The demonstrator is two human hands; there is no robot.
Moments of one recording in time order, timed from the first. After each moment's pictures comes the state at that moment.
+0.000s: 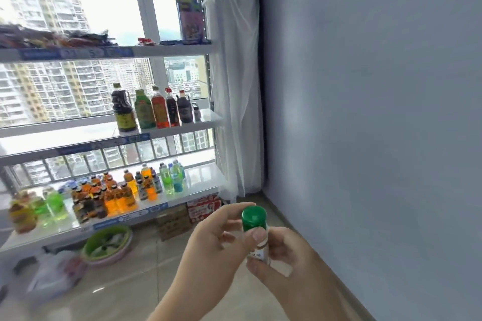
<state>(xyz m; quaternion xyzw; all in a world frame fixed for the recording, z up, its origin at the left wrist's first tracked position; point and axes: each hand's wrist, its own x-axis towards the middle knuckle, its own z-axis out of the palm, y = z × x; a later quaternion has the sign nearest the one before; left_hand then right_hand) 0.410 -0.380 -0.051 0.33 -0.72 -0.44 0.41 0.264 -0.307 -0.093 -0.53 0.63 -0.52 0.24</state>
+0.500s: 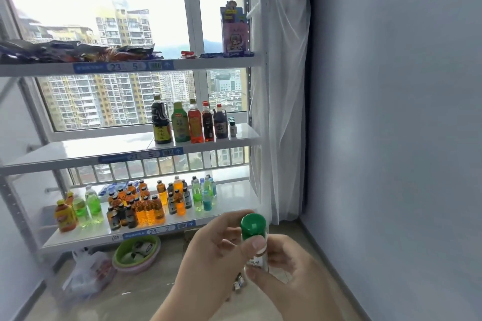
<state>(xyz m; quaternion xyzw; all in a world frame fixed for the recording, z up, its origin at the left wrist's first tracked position) 0.379 -0.522 -0.043 0.40 -0.69 -0.40 0.46 0.221 -0.478 -0.084 -0.59 0.57 -0.50 0.28</state>
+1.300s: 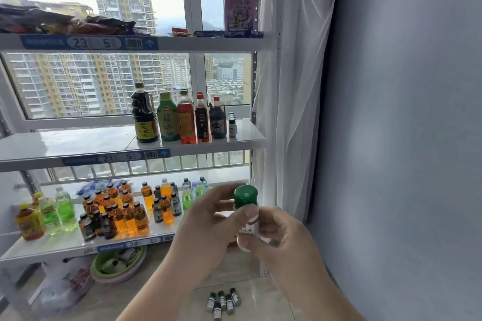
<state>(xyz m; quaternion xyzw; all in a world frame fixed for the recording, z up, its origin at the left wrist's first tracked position) 0.333 -0.760 -0.036 0.42 -0.68 -0.37 0.47 0.176 -0.718 -0.067 -0.58 0.56 -0.50 0.31</state>
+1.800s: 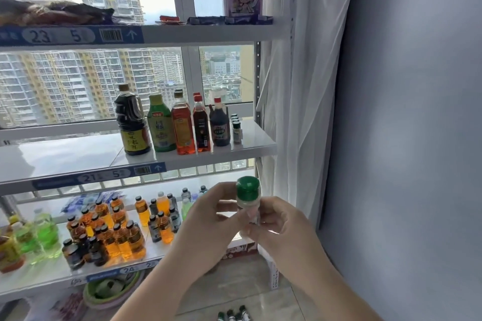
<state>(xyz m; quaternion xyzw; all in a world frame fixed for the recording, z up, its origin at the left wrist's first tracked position) 0.349 -0.934 -0.043 0.43 -0.71 -0.36 0.42 0.189 -0.895 -0.072 -0.59 0.55 -0.51 0.32</state>
